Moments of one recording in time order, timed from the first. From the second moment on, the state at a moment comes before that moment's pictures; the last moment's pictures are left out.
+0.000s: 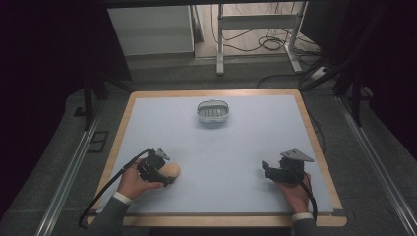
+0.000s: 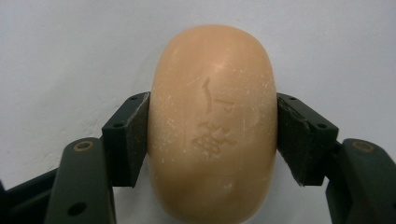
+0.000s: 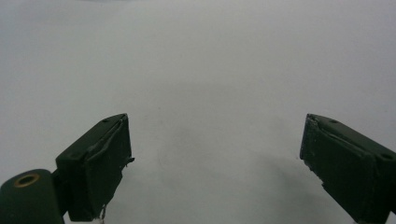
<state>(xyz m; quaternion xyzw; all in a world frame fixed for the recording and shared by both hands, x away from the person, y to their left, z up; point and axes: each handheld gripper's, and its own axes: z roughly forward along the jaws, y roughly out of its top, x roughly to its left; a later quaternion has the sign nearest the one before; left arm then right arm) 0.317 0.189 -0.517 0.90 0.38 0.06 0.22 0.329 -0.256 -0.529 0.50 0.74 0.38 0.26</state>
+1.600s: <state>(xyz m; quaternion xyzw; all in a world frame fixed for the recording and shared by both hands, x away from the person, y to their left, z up) 0.338 0.177 -0.489 0.89 0.37 0.08 0.25 0.330 -0.256 -0.529 0.50 0.74 0.38 0.25</state>
